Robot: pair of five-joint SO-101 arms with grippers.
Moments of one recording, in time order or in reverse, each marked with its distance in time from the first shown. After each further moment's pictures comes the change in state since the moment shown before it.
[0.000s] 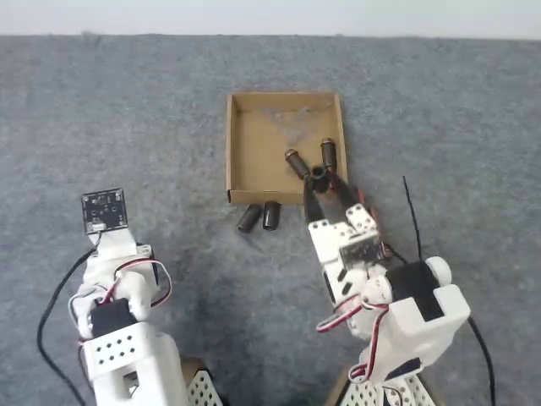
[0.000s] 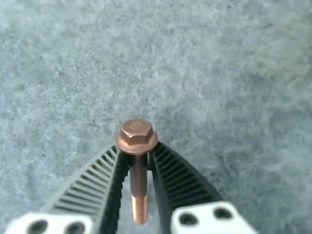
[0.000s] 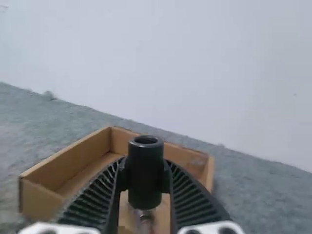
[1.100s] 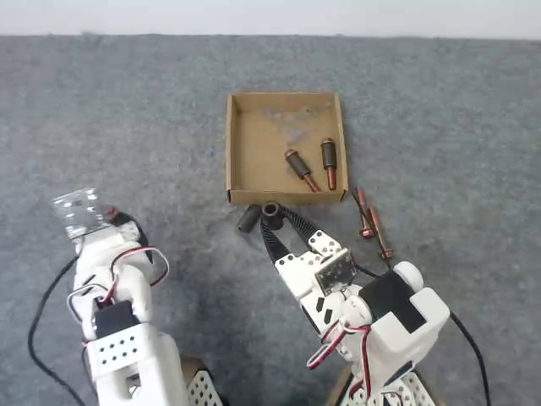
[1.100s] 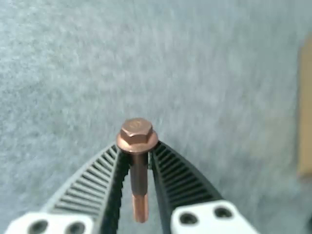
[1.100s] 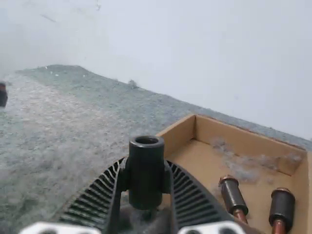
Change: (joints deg) left arm -0.1 -0.1 3.7 -20.0 10.5; right arm -15.0 -0.1 3.5 2.1 -4.0
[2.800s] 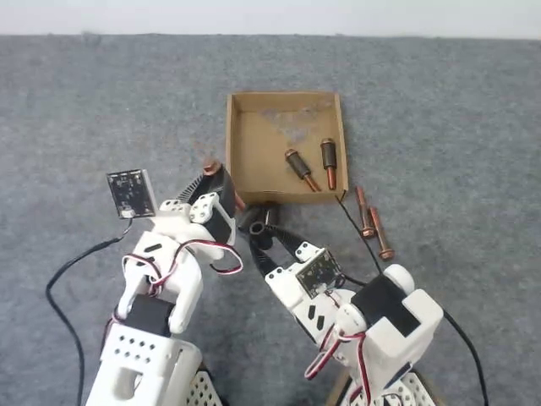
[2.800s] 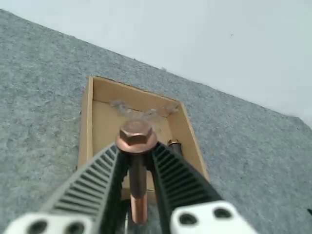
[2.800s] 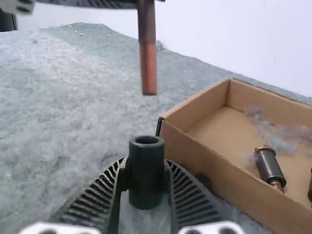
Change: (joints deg) left arm 36.0 -0.2 -10.1 -6.6 26.1; right arm -4.8 0.4 -0.5 8.7 0.0
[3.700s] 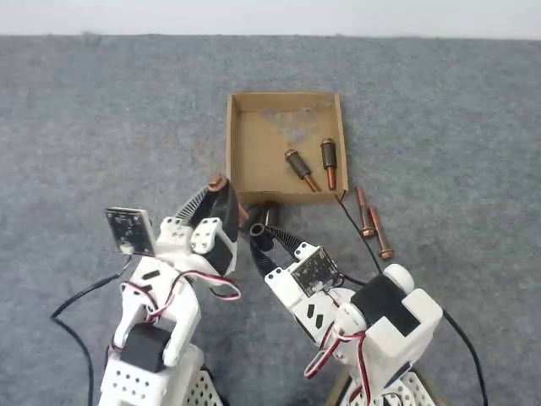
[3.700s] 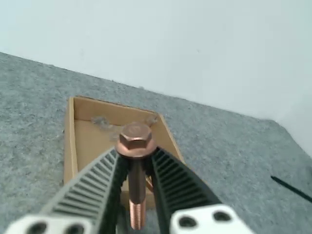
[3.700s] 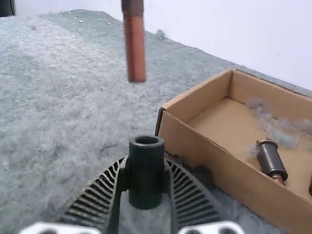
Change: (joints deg) left arm 3.9 -26.6 7.7 12.4 -4.0; right arm 0.0 0.0 -0.4 2.9 1.1
